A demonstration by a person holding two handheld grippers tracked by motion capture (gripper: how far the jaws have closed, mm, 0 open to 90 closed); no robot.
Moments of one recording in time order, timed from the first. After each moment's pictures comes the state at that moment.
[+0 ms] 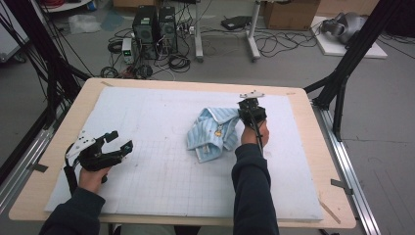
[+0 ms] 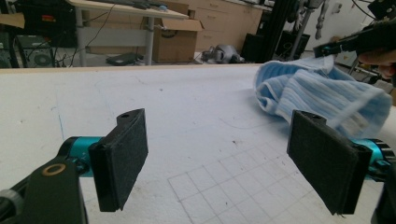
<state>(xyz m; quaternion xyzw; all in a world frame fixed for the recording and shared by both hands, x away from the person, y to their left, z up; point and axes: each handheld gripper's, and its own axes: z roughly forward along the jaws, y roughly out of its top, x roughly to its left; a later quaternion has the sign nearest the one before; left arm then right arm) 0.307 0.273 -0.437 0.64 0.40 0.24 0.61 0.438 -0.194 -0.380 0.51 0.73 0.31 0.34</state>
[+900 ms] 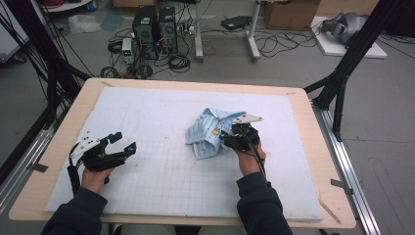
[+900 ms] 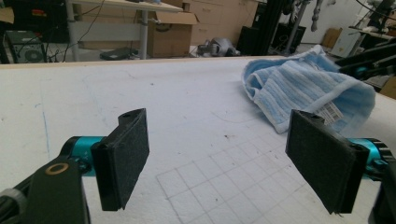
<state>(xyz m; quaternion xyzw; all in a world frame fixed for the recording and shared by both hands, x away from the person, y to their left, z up) 0.306 0.264 -0.439 0.66 0.39 0.23 0.60 0.368 -0.175 -0.398 0.43 0.78 0.38 0.24</state>
